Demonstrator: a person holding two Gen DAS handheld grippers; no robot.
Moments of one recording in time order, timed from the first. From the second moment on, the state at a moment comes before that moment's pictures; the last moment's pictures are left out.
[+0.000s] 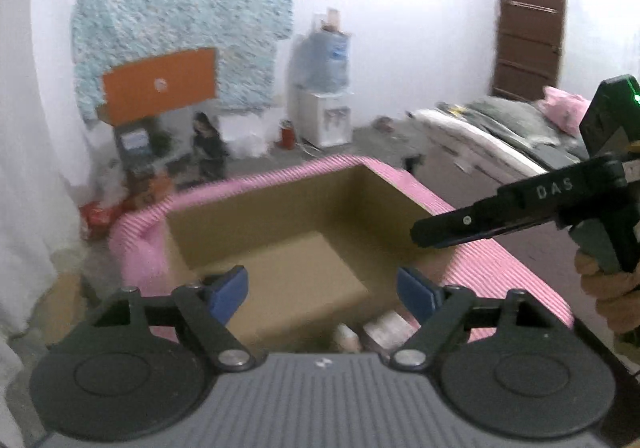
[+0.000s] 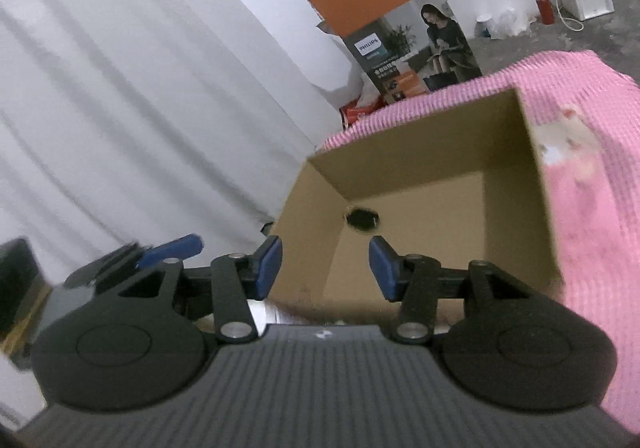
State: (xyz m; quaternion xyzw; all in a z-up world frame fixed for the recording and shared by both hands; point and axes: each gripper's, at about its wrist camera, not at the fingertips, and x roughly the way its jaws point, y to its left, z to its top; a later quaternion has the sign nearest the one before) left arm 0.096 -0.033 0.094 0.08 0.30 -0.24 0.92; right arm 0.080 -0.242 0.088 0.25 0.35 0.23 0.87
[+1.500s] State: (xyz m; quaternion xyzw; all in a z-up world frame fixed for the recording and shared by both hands) left arm 0.072 -0.152 -0.059 0.17 0.44 -0.32 0.82; right arm 0.040 -0.232 -0.062 0.22 0.49 0.17 0.82
